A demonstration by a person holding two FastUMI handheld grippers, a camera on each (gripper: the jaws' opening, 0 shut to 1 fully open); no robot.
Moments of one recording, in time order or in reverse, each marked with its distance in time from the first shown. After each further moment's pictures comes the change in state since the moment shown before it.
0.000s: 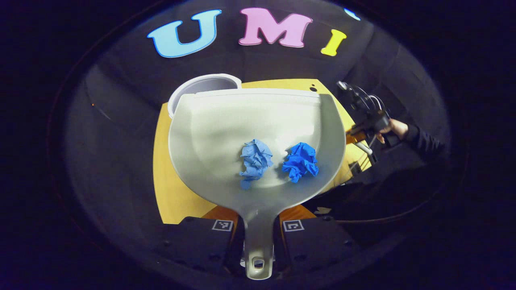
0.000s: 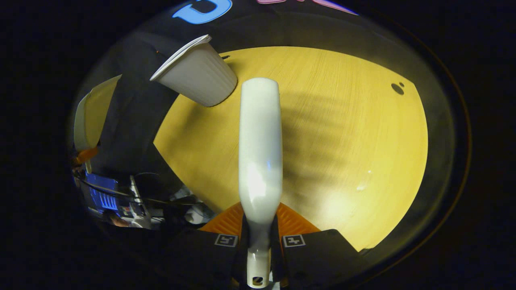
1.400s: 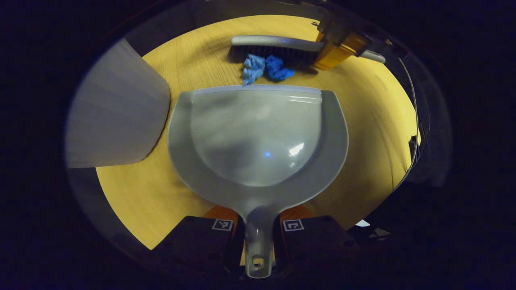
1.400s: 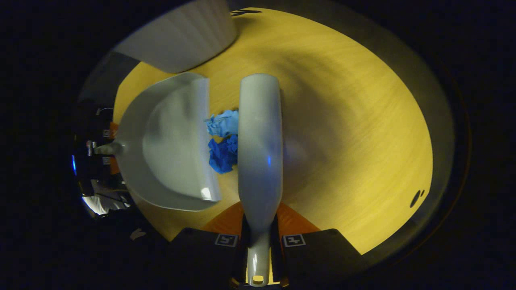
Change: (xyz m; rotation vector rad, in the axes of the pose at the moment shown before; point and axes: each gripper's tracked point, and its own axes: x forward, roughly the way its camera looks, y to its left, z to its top) left arm 0.412 -0.243 -0.100 0.176 0.330 -0.085; right arm 0.168 0.031 0.072 -0.559 0.394 -0.142
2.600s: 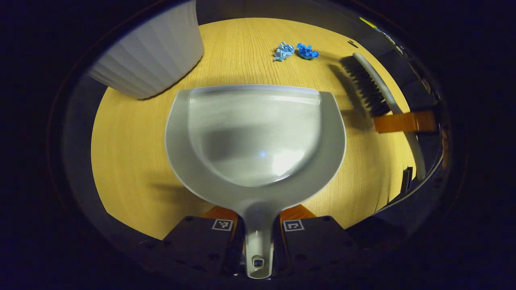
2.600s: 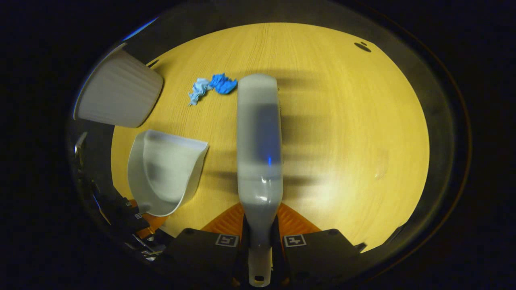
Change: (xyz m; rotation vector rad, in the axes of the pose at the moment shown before) left arm 0.004 -0.033 -0.049 -0.279 -0.011 -0.011; right arm -0.003 0.020 -0.117 0.842 -0.262 -0.193
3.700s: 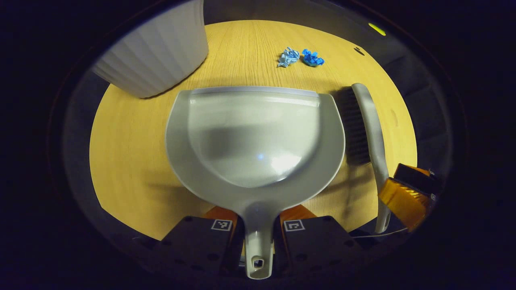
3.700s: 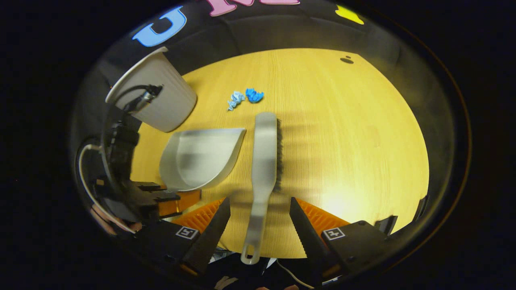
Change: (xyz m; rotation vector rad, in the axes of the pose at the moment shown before) left arm 0.006 -0.011 0.015 -0.083 -0.037 -0.007; right arm -0.020 0.080 -0.081 0.090 -0.159 0.070
